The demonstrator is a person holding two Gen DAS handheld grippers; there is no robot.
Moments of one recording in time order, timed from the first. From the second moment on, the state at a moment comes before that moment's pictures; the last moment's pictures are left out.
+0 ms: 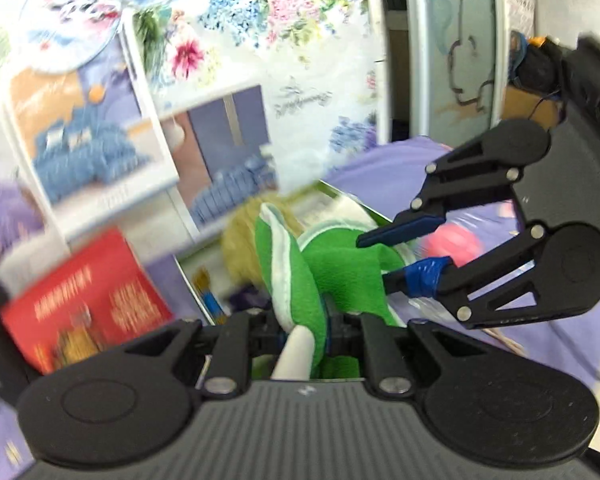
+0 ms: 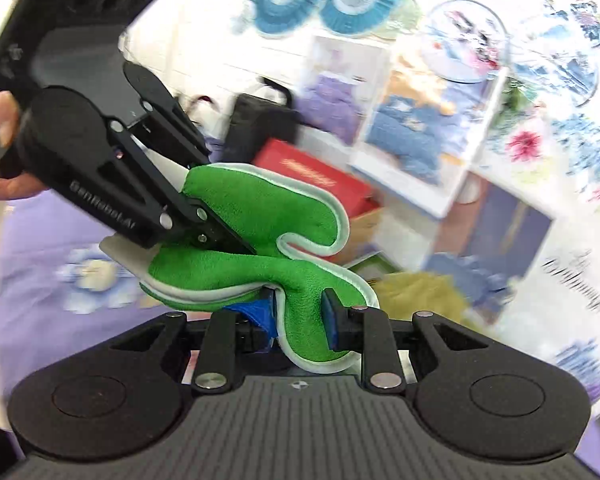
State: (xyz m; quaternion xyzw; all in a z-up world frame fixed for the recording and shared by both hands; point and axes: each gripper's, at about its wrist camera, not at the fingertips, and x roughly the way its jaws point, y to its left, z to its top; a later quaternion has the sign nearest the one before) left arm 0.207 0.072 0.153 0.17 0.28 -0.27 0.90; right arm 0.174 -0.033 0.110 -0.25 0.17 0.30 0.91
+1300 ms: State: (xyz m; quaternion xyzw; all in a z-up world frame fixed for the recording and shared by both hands) left arm 0.155 0.056 0.174 0.20 0.25 -0.21 0.92; right arm 0.148 -0.100 0.146 -0.31 0.24 0.20 0.90
